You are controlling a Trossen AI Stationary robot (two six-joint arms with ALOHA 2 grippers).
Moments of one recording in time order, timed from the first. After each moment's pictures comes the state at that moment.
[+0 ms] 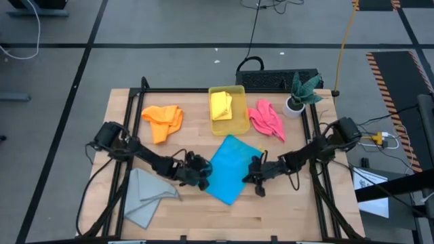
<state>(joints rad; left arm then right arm) -0.37 1.87 0.73 0.28 -0.48 -0.73 0.35 1.71 0.39 0.63 0.08 0.44</state>
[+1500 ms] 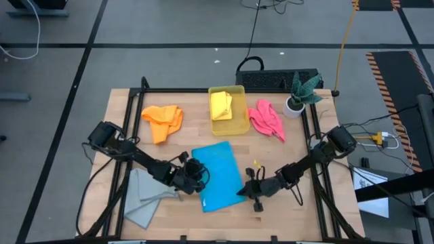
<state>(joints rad) -0.44 1.80 0.78 0.07 -0.68 -0.71 0.54 1.83 0.55 0.73 0.26 0.29</state>
